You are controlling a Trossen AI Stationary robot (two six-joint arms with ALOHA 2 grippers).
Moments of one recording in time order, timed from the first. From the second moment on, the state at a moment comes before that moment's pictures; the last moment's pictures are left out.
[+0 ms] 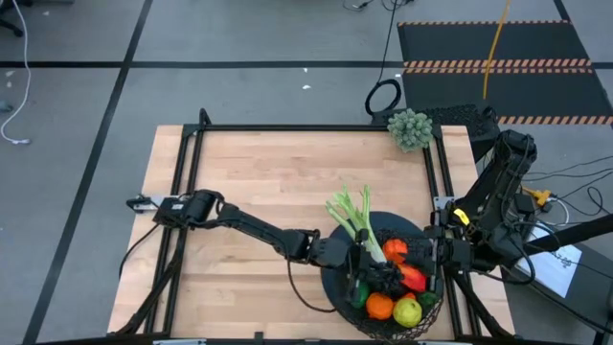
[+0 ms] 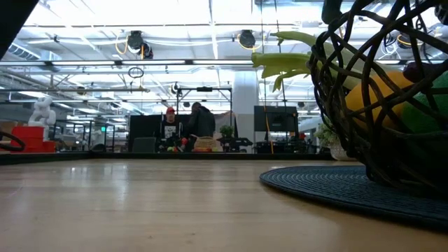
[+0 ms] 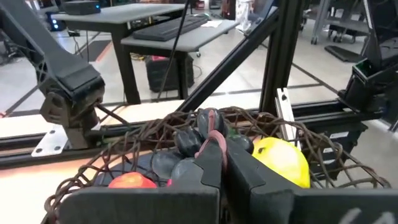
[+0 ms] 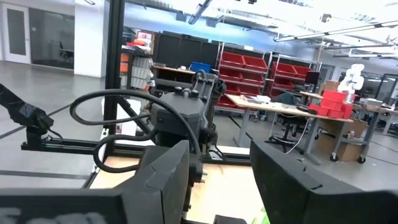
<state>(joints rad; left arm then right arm) -0.31 2.27 1.79 0.32 -0.08 0.00 1.11 1.01 0.62 0.71 1.23 -0.43</state>
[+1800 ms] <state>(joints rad) -0.42 1.37 1.20 -0.17 -0.63 0.00 1.08 1.01 0.62 0.43 1.17 -0.35</state>
